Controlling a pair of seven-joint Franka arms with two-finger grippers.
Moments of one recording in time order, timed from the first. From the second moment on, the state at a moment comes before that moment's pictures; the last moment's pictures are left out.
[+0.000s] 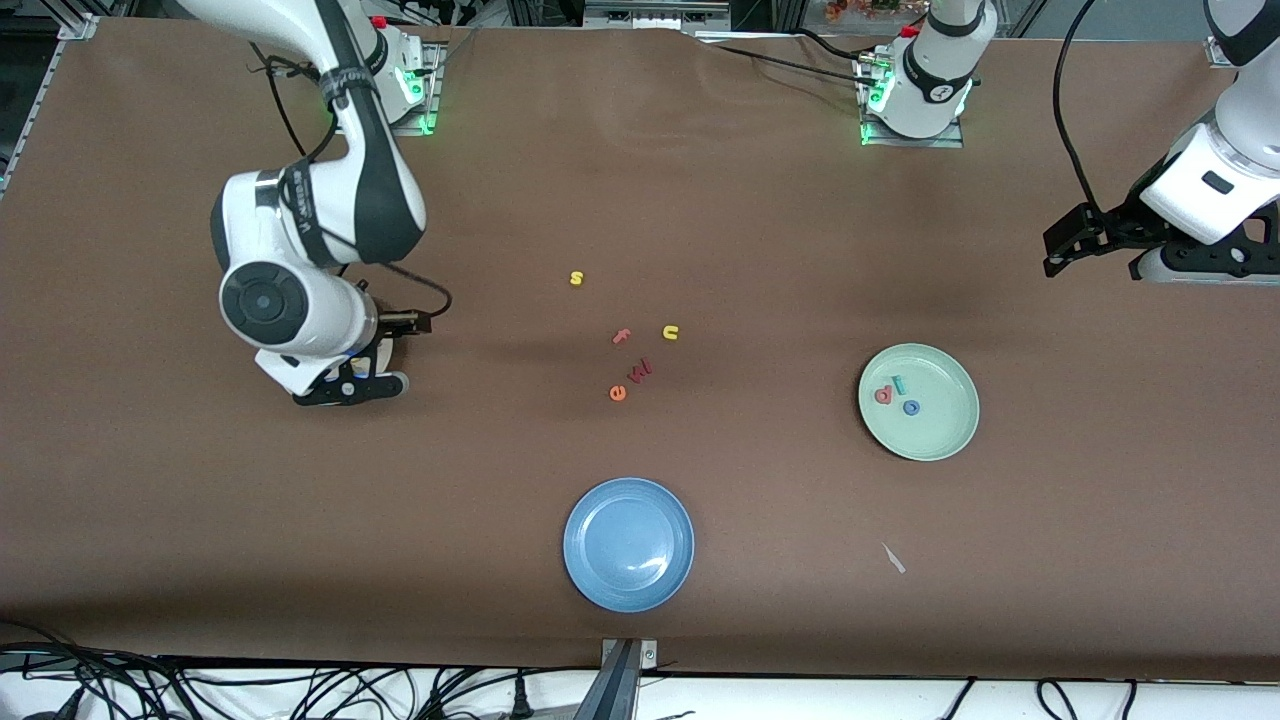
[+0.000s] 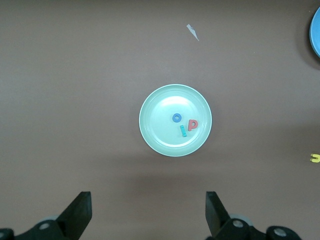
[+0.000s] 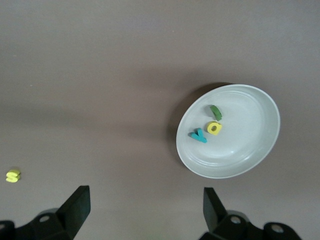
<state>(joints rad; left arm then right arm) 0.08 -0.07 -0.12 -1.79 0.00 1.77 -0.03 0.72 0.43 -0.46 -1.59 0.11 1.69 0.10</state>
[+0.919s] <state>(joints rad) 0.07 -0.06 -0.14 -1.79 0.00 1.75 -0.03 0.27 0.08 -0.19 -1.60 0.03 1.57 0.05</state>
